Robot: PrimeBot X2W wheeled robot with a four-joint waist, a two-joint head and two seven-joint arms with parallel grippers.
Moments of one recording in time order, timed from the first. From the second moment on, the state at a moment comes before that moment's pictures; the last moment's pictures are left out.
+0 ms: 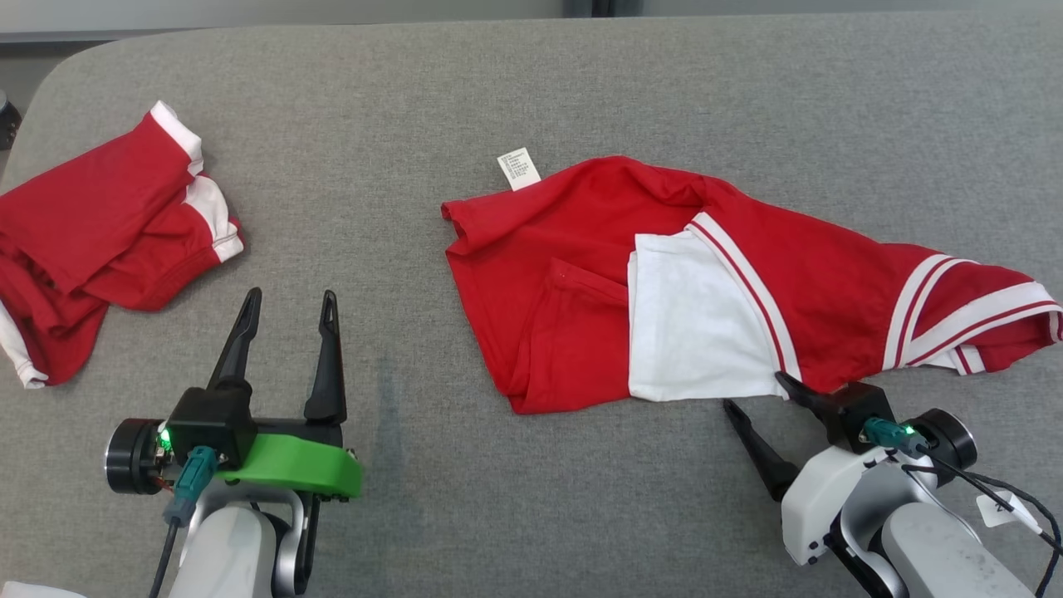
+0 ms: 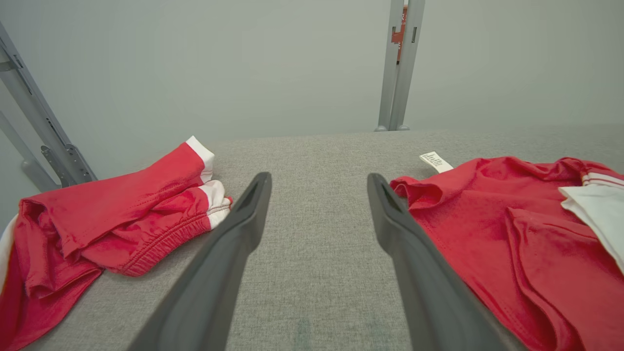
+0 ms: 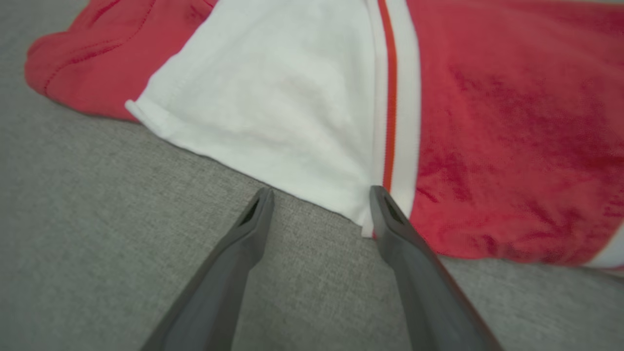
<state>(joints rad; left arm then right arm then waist) -0.20 0.12 -0.17 0.20 -0.19 0.01 -0.26 -0.20 -0.33 0.39 0.33 0.25 0.13 -0.02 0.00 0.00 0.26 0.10</state>
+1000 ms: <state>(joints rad) -0.21 0.13 -0.16 0.19 -0.18 0.01 -0.26 -0.24 -0.26 -0.19 0.25 0.31 0.13 -0.18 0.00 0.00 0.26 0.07</state>
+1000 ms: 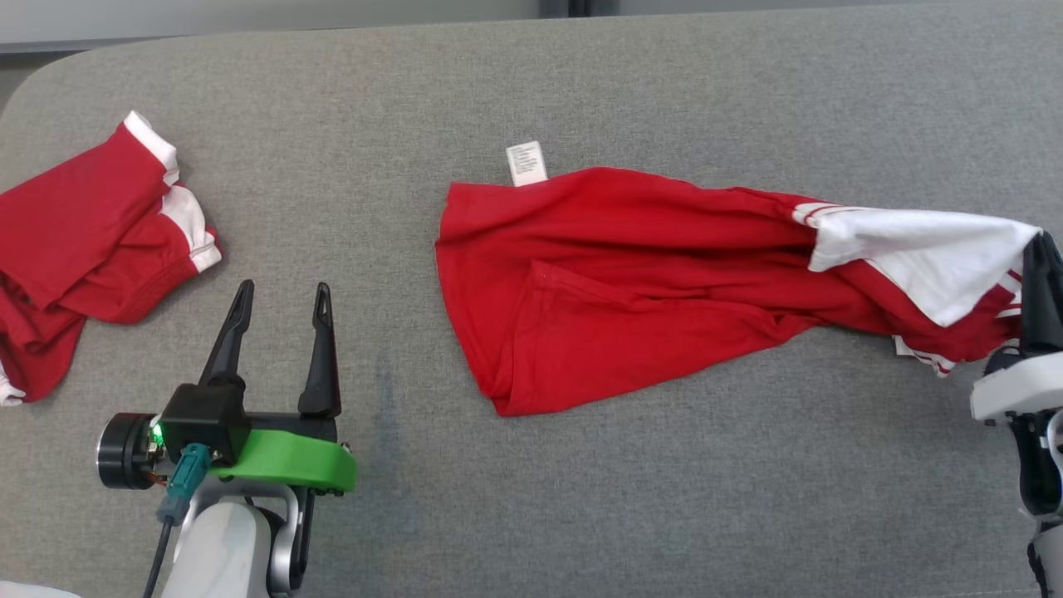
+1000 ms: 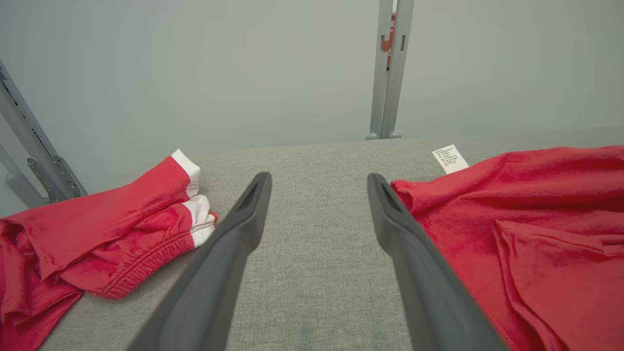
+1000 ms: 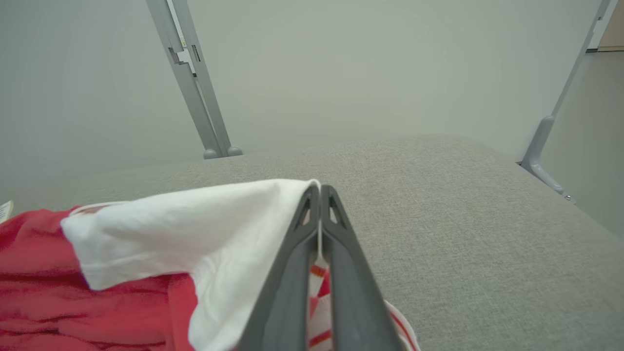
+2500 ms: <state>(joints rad) -0.13 0.15 -0.15 0.18 -0.20 0.04 -0.26 0.01 -0.19 -0.01 -0.05 0.22 0.13 -0.17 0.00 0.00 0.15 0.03</state>
